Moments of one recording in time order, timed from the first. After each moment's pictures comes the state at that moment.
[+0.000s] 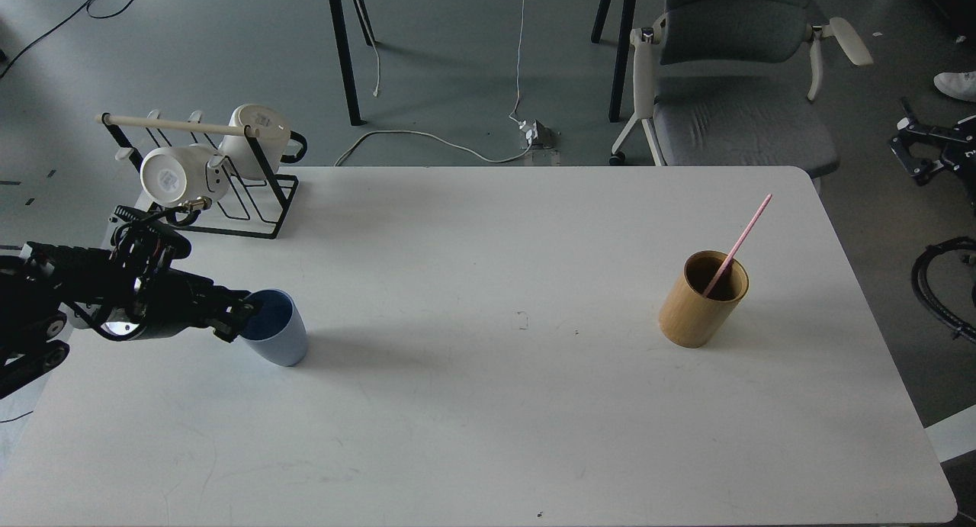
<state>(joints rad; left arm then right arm) -0.76 0.87 -0.28 -1.18 1.97 -0.36 -0.31 0.57 -0.65 1.01 0.72 0.27 0.49 0.15</state>
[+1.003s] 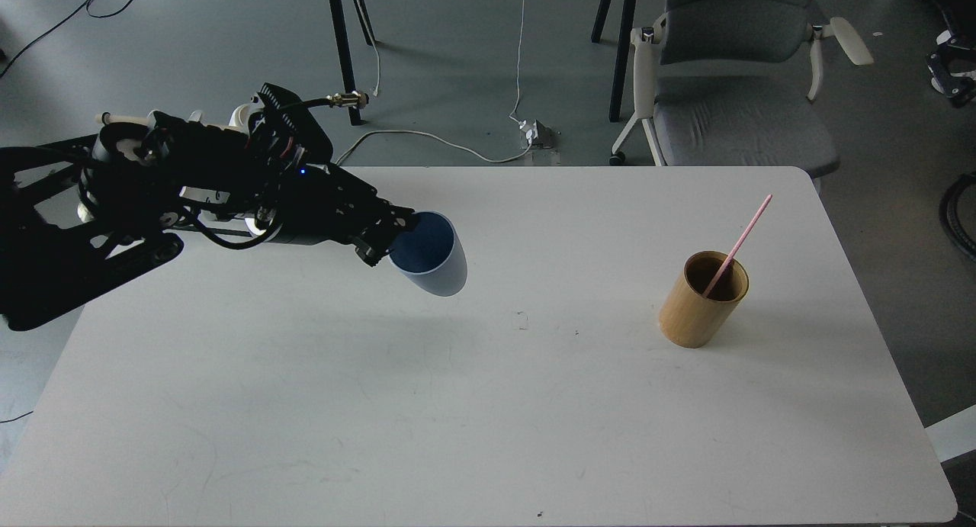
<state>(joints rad) -1.15 0.65 -0.28 -1.44 1.97 -0.49 -0.33 0.74 -0.69 1.00 0.71 0.27 0.49 0.14</state>
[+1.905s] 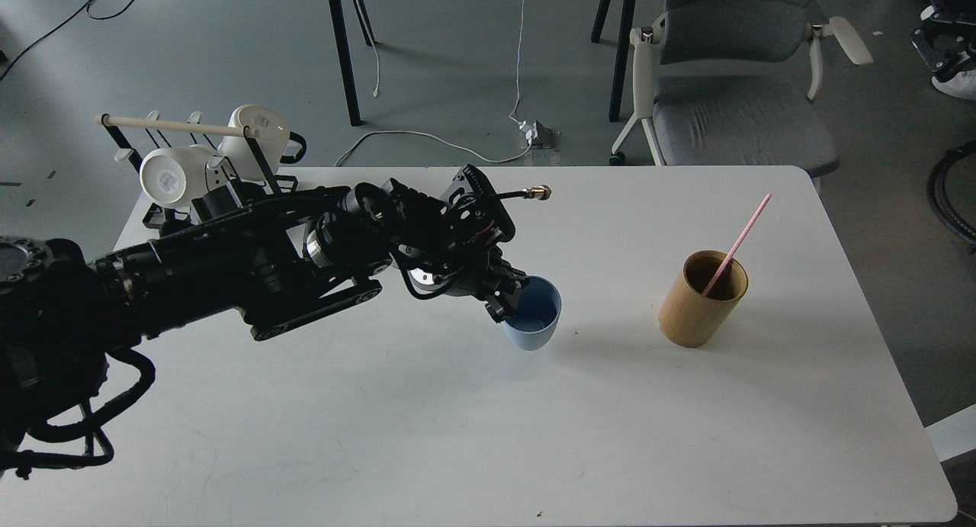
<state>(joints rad) -1.14 0.14 -0.10 -1.03 2.07 -0.49 -0.27 0.80 -0.68 0.96 0.74 0.24 0.37 0.13</state>
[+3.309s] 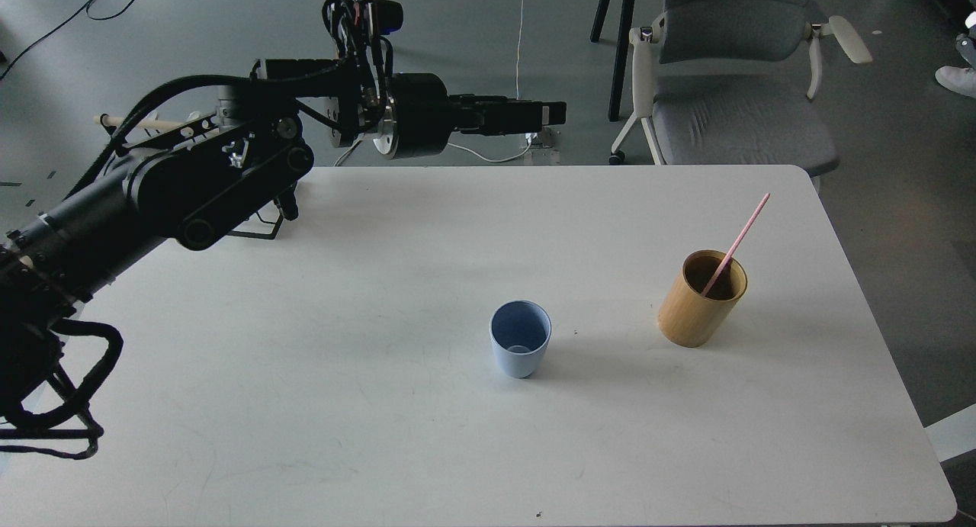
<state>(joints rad) -1.12 0.31 -0.63 -1.00 1.28 -0.49 -0.31 0.68 -0.95 0.95 1.03 -0.01 0.36 0.14</state>
